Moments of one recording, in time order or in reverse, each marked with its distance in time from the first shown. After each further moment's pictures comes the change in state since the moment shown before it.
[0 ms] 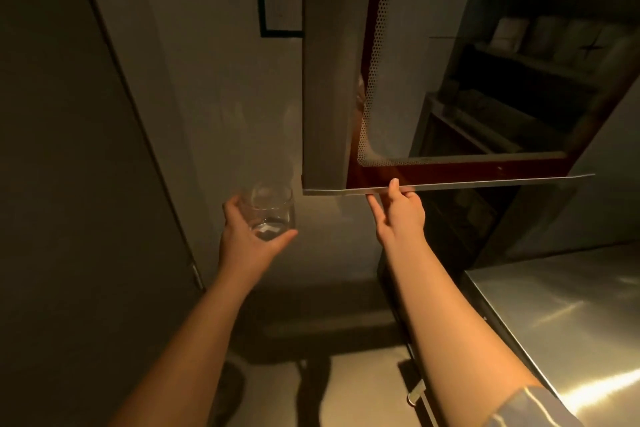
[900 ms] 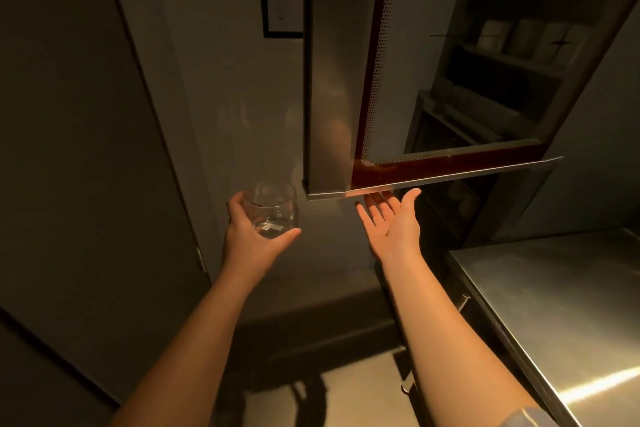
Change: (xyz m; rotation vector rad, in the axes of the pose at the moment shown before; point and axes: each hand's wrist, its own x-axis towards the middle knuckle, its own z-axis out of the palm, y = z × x) left_hand -0.076 0.012 -0.009 0.001 0.024 0.075; right_hand -0.065 0.007 -0.057 0.132 -0.155 0.137
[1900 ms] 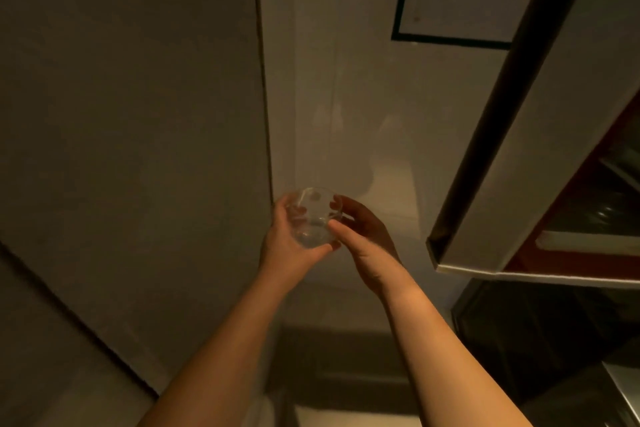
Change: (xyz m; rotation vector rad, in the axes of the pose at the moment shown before) left_hand 0.083 -0.064 -0.057 -0.037 0.146 -0.029; right_hand 0.069 0.150 0.112 -0.750 -0.776 -0.119
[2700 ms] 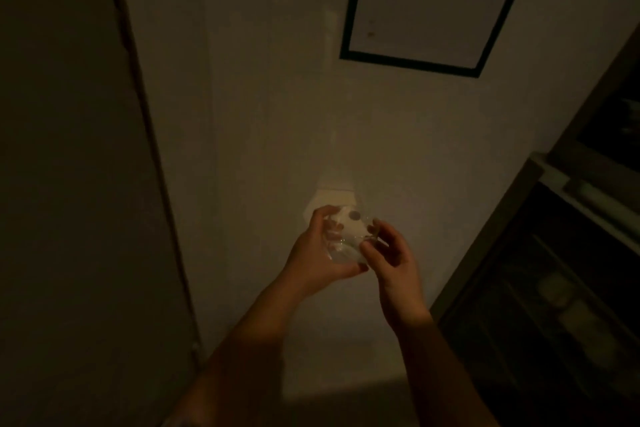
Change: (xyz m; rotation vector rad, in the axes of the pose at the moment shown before) left_hand 0.215 -0.034 0.157 -0.186 -0.510 0.046; right_hand 0.157 0.038 -0.123 -0.017 0.442 -0.064
